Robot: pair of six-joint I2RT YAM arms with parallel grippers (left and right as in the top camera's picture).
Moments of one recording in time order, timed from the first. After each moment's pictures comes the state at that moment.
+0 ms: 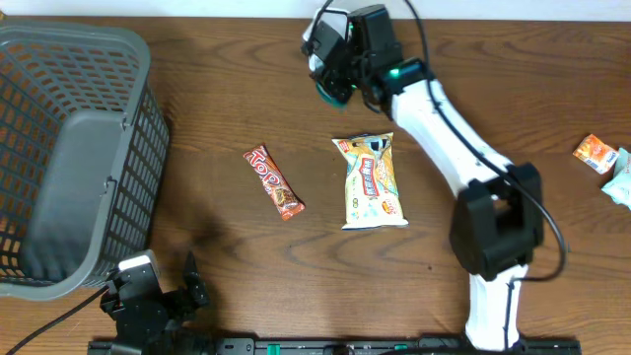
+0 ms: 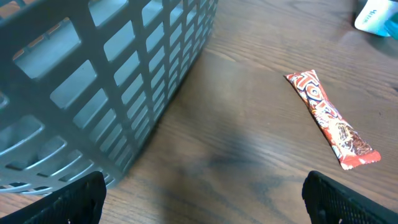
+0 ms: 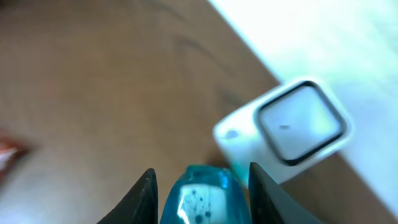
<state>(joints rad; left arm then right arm) -0.24 0.00 0.53 -1.12 -0.38 -0.33 0.43 2.14 1.81 -0.36 -0.21 -0.50</state>
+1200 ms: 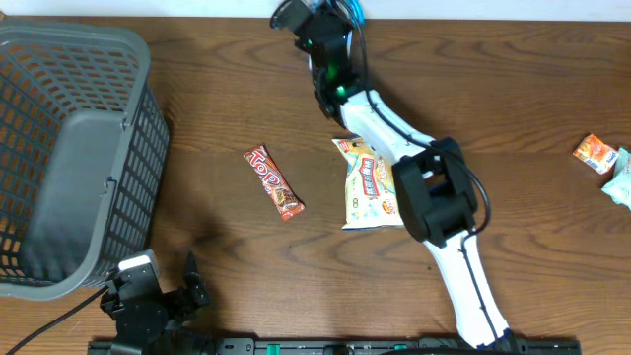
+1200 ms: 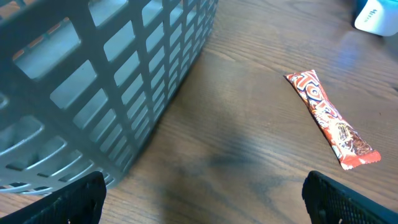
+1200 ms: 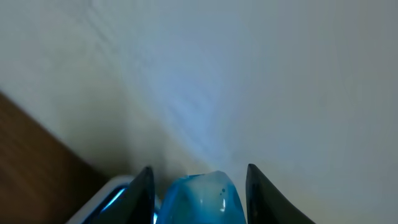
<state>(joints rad) -0.24 0.00 0.53 -1.12 -0.38 -0.33 0.53 2.53 2.09 0.36 0.45 -0.78</state>
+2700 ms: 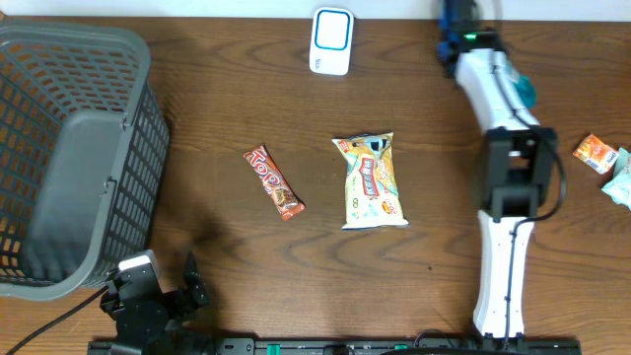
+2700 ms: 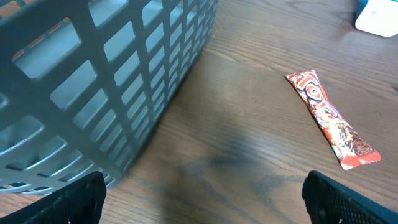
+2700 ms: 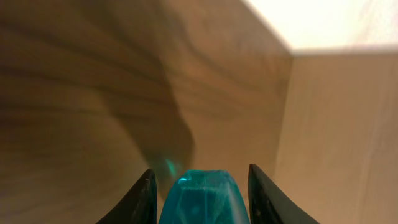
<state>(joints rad) -0.24 0.00 0.53 -1.12 -0.38 -0.33 0.02 2.53 2.22 -0.71 0.78 -0.50</state>
